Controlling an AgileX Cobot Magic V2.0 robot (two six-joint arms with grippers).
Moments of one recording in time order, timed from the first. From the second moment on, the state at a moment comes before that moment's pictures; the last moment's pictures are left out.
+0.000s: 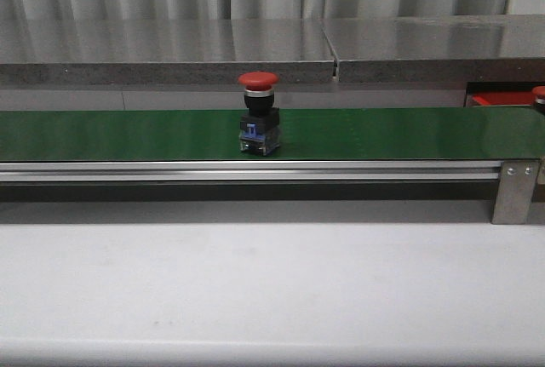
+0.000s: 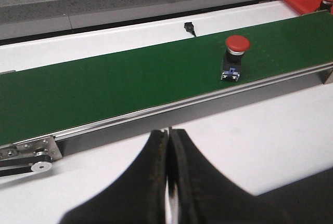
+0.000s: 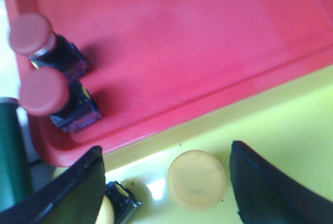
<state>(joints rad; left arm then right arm) -0.20 0.53 -0.77 -0.29 0.80 0.18 -0.49 1.66 -1.14 0.40 0.38 -0.26</state>
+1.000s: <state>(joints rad) -0.20 0.53 -0.77 -0.29 0.80 0.18 0.09 1.44 -1.18 0.28 0.59 -0.27</state>
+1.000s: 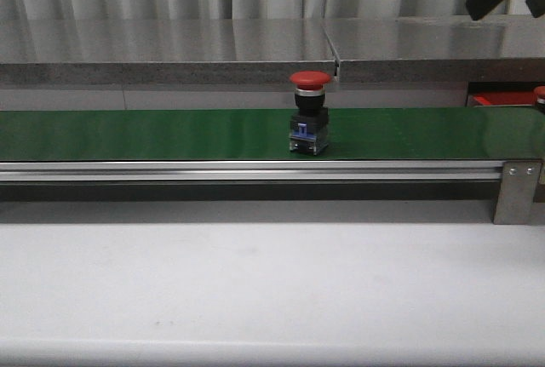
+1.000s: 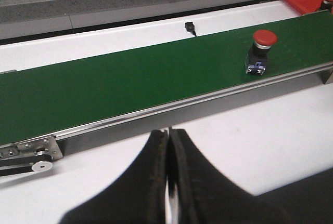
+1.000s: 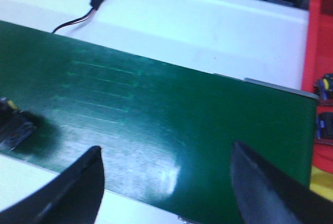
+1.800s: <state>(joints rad) -0.20 0.53 -0.77 -0.29 0.80 0.18 0.26 1.76 -1.50 0.25 1.00 -0.51</state>
